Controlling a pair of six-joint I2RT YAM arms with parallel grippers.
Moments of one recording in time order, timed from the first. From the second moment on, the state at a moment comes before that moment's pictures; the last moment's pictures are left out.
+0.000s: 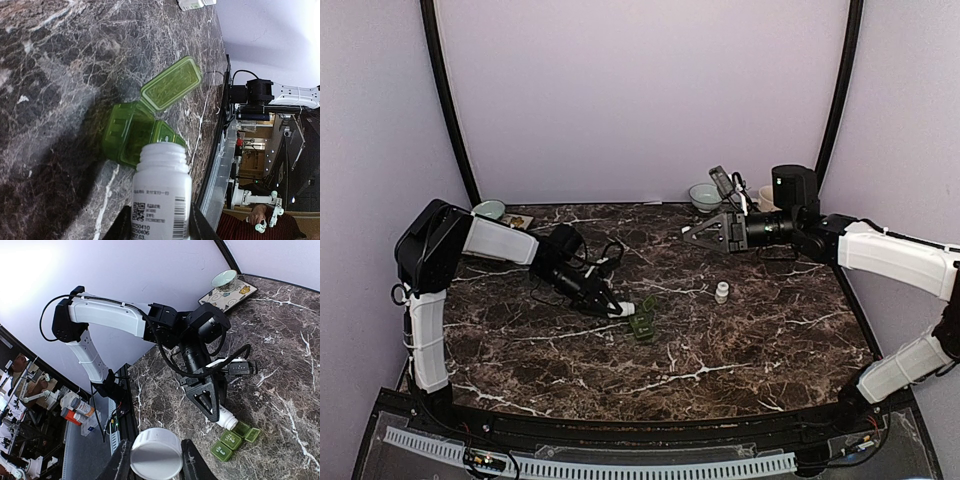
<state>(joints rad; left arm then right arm) -0.52 2.07 1.26 -0.43 1.05 -0.17 0.58 1.36 1.01 0.03 -0.88 0.42</state>
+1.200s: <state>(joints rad) -0.54 2.09 1.35 -0.56 0.96 -0.11 0.58 1.36 0.99 0.03 -0.88 0.42</state>
